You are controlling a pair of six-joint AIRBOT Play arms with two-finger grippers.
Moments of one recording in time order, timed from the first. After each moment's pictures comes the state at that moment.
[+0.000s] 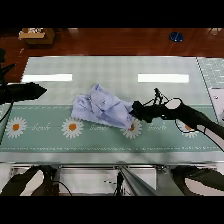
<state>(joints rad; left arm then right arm) 0.22 -0.88 0.87 0.97 -1.04 -1.19 0.29 -1.33 0.69 -0.54 0.66 1.59</state>
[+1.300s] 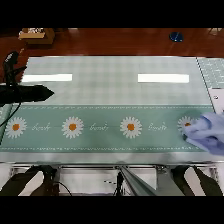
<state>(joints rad) 0.16 -0.93 0.87 0.97 -1.05 -1.17 -0.63 -0.79 1.29 -1.84 1.82 1.62</state>
